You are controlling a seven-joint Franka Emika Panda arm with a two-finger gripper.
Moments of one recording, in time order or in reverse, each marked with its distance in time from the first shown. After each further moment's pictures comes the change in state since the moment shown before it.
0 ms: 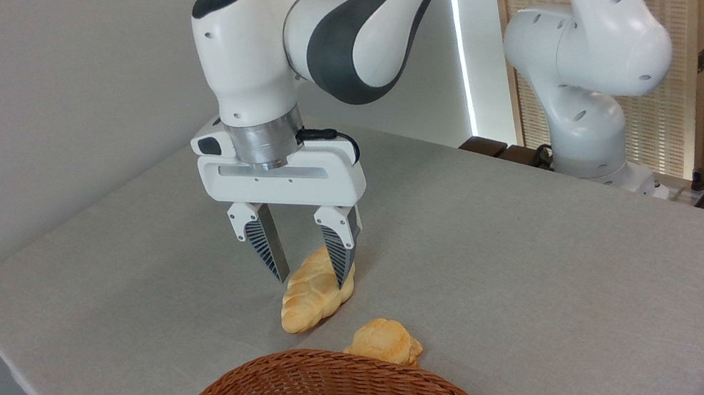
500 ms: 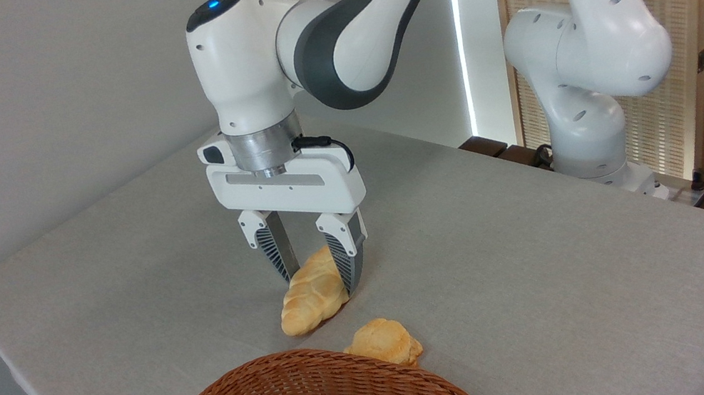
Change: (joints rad) arm -0.007 0.020 -0.017 -0.007 0.106 -0.012 0.029
